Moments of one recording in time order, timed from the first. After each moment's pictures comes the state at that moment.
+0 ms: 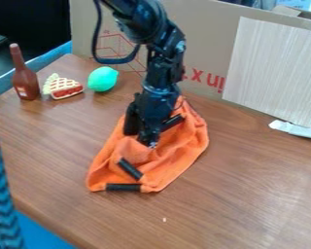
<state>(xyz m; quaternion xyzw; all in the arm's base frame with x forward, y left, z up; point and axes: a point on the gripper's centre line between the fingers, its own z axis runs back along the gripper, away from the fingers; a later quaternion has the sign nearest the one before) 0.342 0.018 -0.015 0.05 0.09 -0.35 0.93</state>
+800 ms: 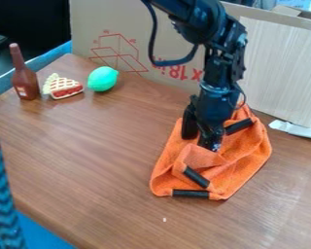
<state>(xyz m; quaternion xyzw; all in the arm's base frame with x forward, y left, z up) 0.367 -0.057 0.001 0.00 0.07 -0.36 0.93</state>
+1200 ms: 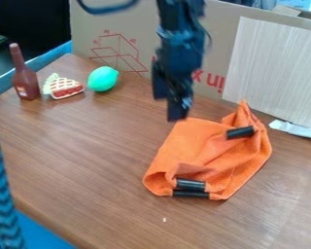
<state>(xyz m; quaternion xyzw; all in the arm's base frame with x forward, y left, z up) 0.345 -0.012 0.083 0.00 -0.02 -0.33 0.94</state>
